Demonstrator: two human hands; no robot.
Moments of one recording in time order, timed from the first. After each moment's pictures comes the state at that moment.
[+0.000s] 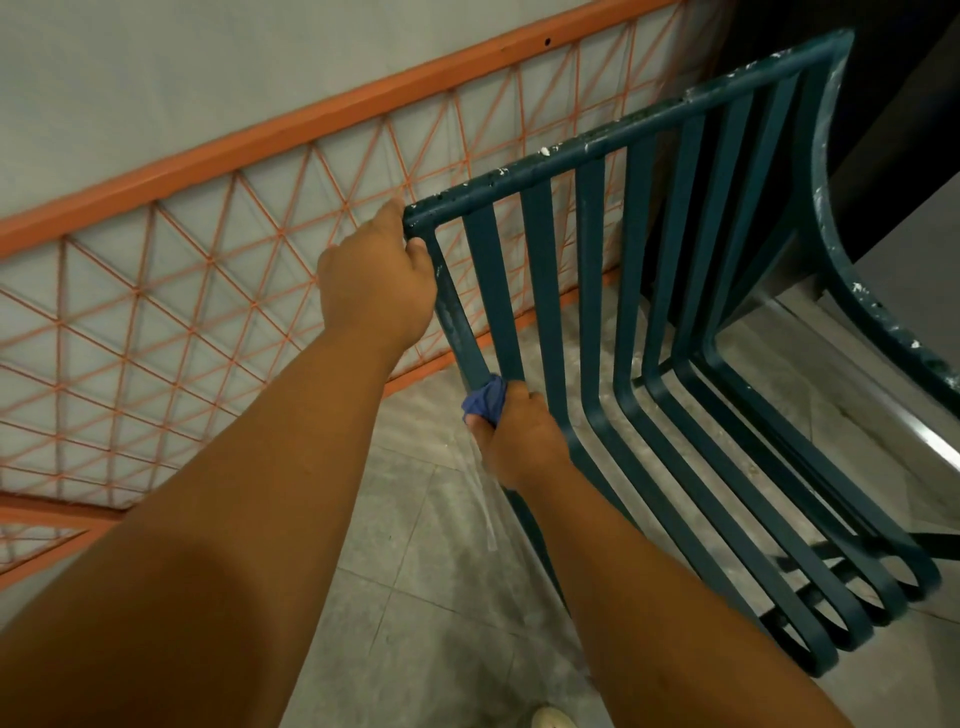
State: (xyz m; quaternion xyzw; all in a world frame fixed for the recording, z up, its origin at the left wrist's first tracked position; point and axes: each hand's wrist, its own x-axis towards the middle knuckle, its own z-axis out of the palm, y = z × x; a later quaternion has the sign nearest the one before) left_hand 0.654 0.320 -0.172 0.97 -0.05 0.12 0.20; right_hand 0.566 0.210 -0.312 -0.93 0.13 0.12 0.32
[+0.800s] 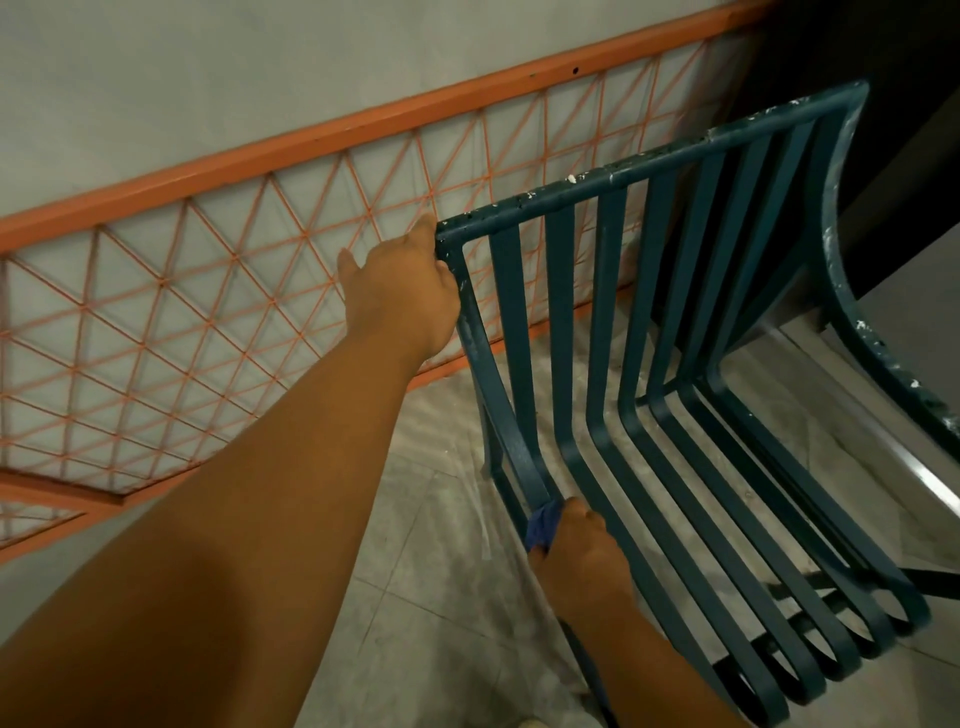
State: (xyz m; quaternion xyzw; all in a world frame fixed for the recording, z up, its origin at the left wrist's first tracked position) left_hand 0.654 0.325 -0.165 0.99 -0.02 0.04 0.14; right_hand 0.464 0.182 -0.324 -0.93 0.16 0.22 0.23
